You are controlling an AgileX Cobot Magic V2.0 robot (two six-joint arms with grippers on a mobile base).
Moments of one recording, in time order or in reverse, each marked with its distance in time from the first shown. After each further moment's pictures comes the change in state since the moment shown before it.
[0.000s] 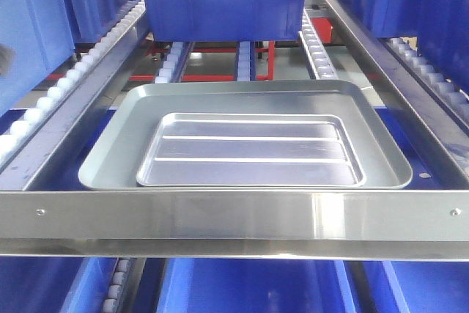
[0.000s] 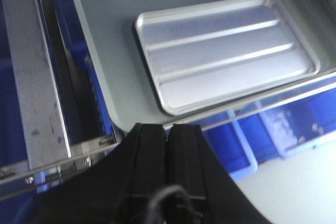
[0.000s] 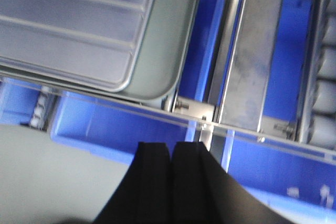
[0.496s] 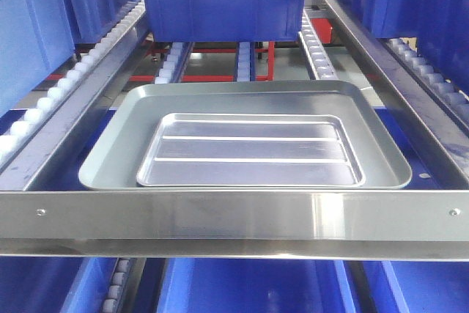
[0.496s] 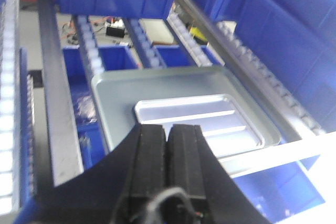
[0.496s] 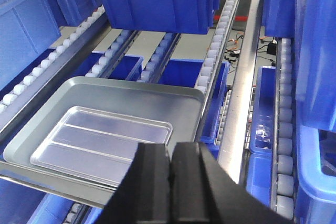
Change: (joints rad) left arm 0.000 -0.521 -0.002 -0.018 0.233 0.000; right arm 0.000 -0.589 0.007 -0.003 0.041 -0.069
